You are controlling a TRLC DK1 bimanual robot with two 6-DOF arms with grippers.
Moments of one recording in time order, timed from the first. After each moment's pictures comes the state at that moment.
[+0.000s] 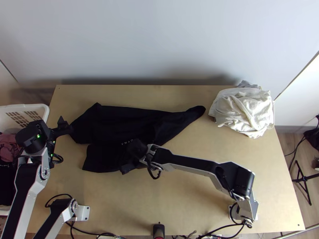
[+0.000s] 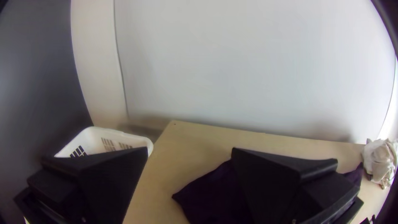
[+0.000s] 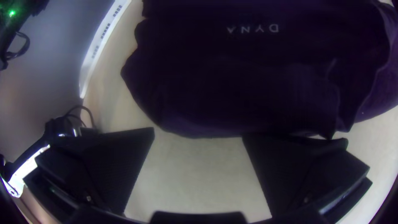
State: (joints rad) left arm 0.12 0.80 0.70 -0.17 -0.24 -0.05; right arm 1.14 2.04 1.45 -0.26 -0.16 0.73
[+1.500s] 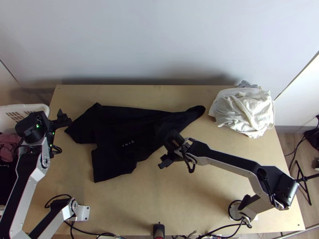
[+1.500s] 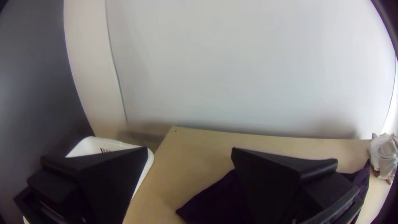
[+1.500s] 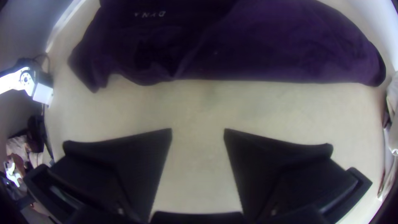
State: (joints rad) left arm 0.17 0.96 0.75 -0.05 -0.19 0.02; right arm 0.92 1.69 1.05 -0.40 -0.08 0.24
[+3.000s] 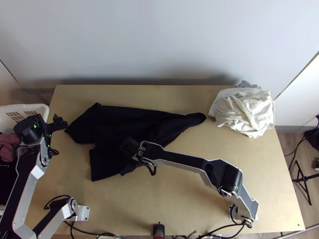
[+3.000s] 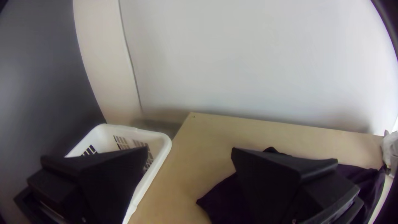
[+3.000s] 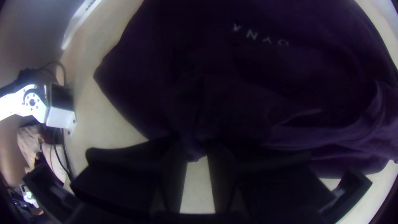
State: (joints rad) left arm 0.26 1.00 0.71 -0.03 -0.19 0.05; right arm 1.14 2.15 1.64 -0.51 -0.13 0.38
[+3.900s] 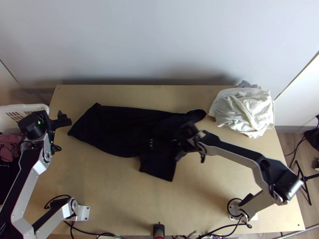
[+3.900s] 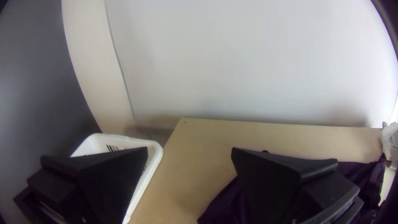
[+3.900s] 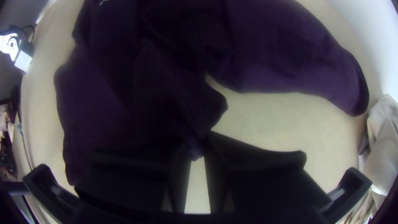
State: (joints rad) left arm 0.22 1.06 0.73 0.03 -0.19 0.09; right arm 0.69 1.70 0.97 -0.35 -0.09 -0.14
